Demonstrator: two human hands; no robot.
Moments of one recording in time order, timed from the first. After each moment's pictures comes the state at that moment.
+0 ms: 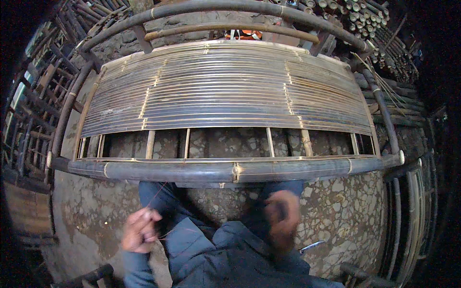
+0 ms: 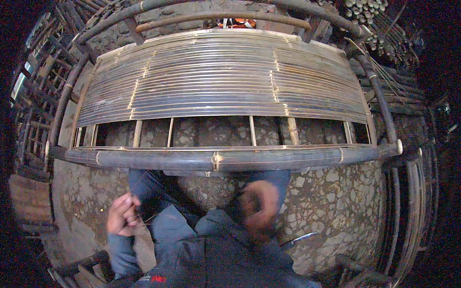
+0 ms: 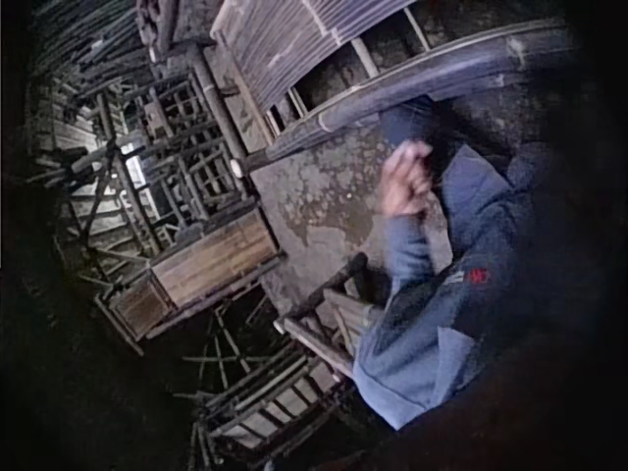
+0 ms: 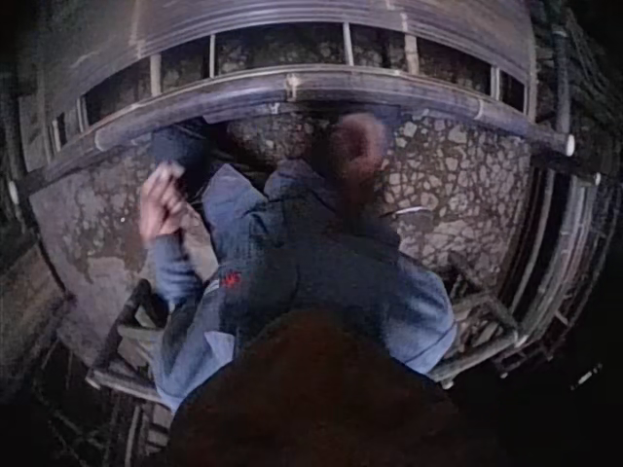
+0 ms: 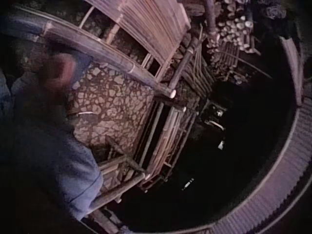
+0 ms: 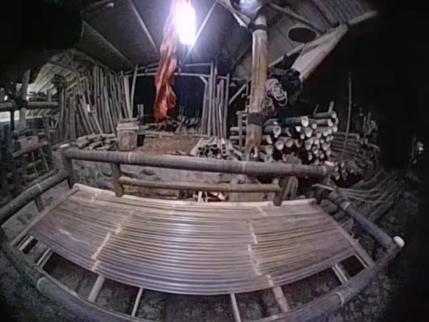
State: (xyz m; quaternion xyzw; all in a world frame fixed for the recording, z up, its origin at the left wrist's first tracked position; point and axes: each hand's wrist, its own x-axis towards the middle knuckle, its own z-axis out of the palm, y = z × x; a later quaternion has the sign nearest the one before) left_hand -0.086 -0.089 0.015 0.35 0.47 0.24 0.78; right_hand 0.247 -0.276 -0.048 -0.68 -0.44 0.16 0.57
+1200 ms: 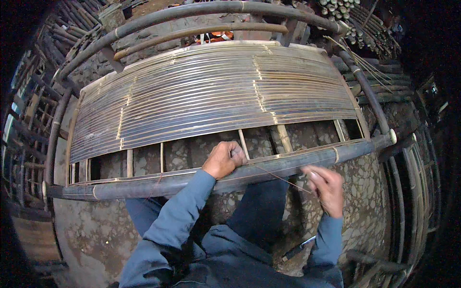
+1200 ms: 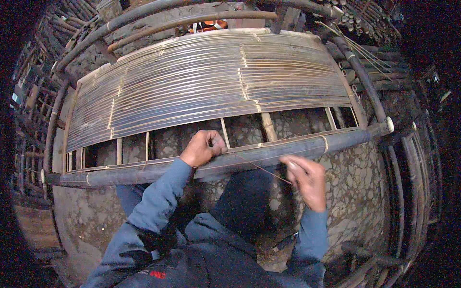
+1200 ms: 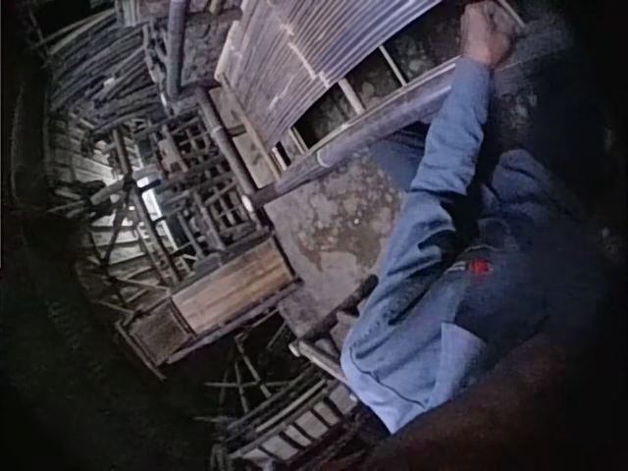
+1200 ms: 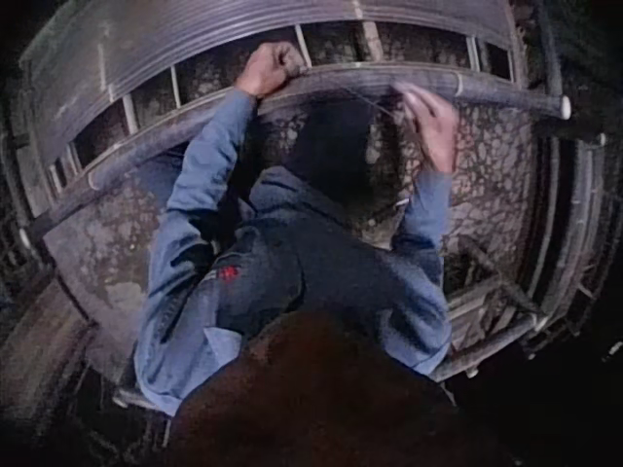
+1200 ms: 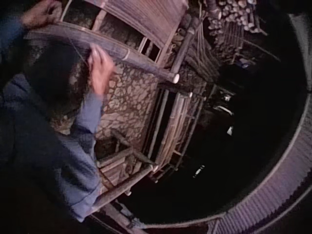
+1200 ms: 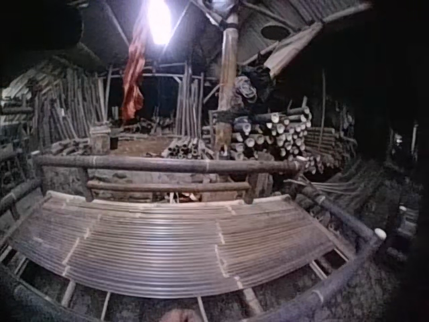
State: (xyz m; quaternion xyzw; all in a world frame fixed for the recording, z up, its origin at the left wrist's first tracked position) left_hand 0.253 -0.027 -0.081 0.81 0.22 0.11 0.54; right_hand 0.405 -0.320 0.027 -0.76 -0.33 0.23 0.50
